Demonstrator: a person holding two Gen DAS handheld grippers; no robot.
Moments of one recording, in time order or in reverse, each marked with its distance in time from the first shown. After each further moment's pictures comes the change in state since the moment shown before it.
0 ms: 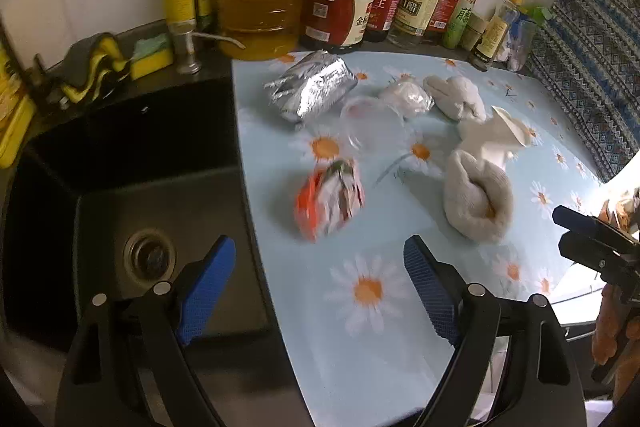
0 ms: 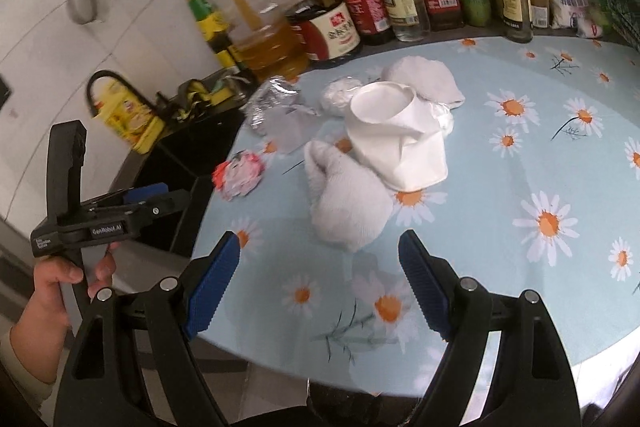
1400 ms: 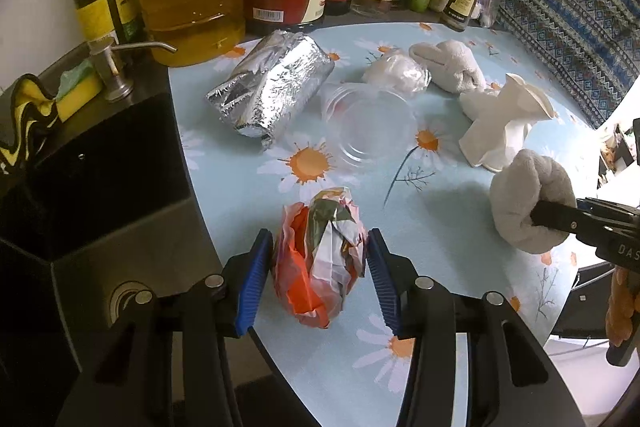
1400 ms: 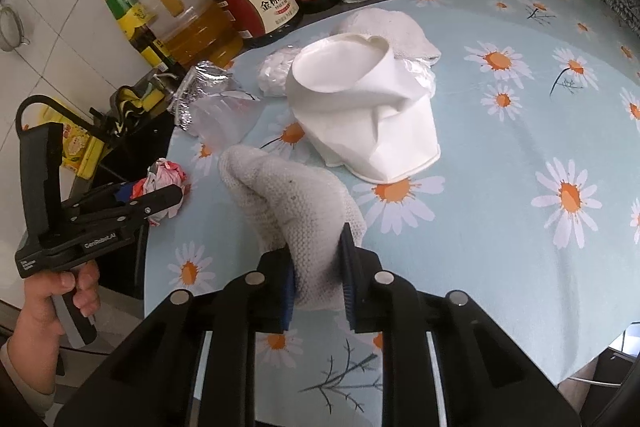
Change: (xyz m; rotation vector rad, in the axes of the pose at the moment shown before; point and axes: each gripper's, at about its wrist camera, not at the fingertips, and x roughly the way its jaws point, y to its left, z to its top) left arm 0.057 0.003 0.021 0.180 0.053 -0.078; right arm 0.050 -0.007 -0.002 0.136 0.048 -0.133
